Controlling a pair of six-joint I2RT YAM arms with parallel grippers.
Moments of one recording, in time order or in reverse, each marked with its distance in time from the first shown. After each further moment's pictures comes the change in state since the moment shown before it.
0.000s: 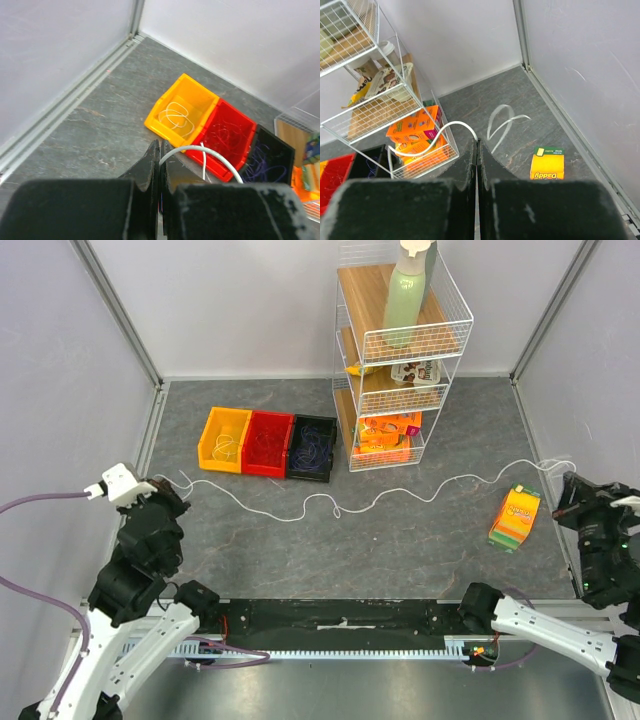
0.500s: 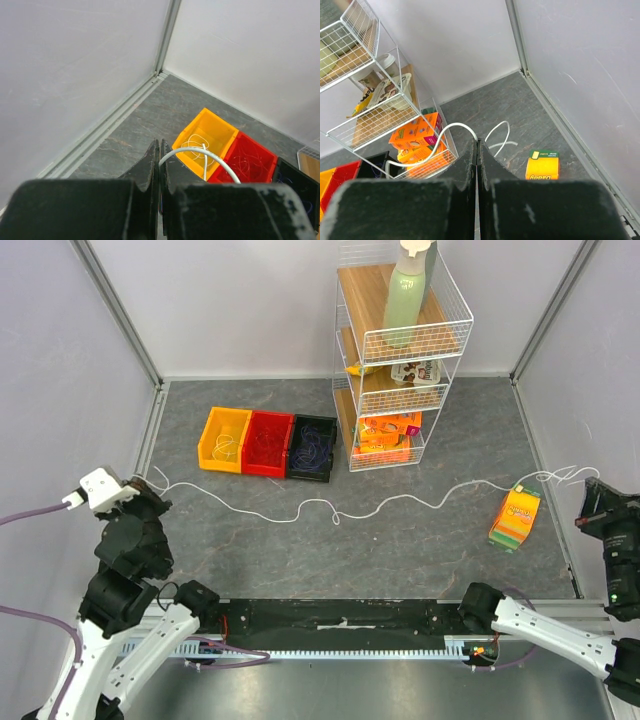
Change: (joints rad) left arm 0.000 -0.038 0.035 0.112 -0.122 0.226; right arm -0.001 -0.058 0.063 -0.031 0.000 -0.028
